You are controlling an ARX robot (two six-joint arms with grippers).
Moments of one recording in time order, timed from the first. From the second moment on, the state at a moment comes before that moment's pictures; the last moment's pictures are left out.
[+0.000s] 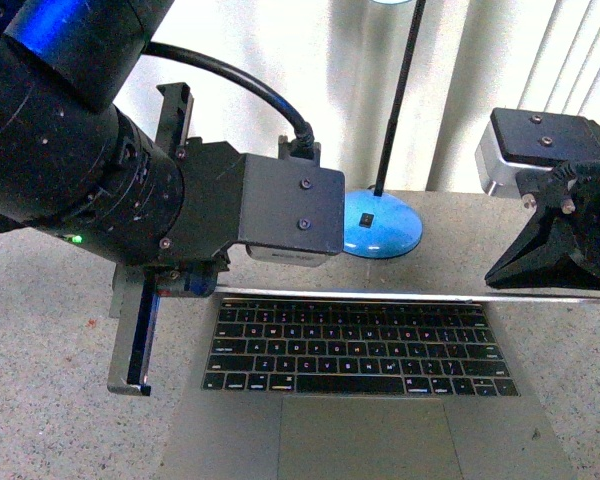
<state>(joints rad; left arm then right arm) -0.44 1.69 0.99 -0.15 -0.05 1.25 0.09 1.82 1.16 -0.53 -0.52 -1.32</state>
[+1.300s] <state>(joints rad) -0.50 1.77 0.81 0.05 -0.05 1.16 0.10 1.88 0.94 -0.30 -0.54 -1.27</state>
